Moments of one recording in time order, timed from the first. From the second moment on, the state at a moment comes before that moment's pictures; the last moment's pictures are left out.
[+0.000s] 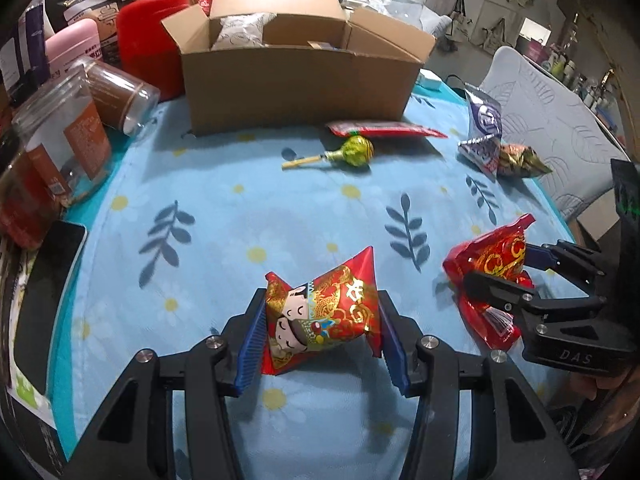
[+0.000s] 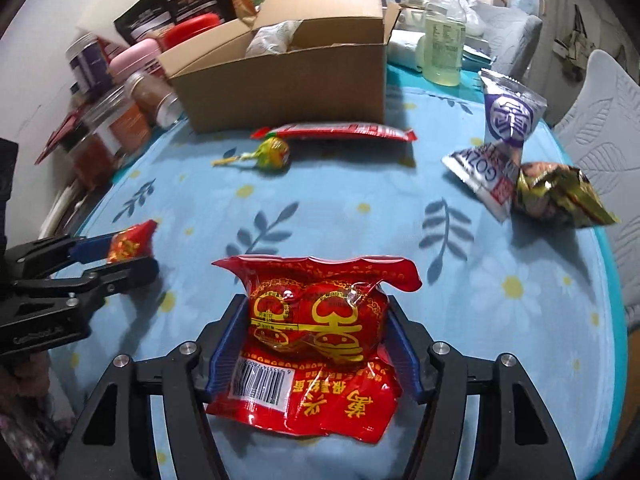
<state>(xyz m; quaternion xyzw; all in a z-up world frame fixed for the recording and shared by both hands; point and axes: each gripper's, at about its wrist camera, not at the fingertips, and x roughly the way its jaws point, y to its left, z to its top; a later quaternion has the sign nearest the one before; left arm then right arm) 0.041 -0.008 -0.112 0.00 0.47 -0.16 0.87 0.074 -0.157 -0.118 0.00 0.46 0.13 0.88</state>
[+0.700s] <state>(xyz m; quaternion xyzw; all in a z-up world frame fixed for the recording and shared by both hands) 0.034 -0.011 -0.121 0.02 0.44 -0.15 0.88 0.071 -0.139 -0.129 -0.05 0.44 0.10 0.89</state>
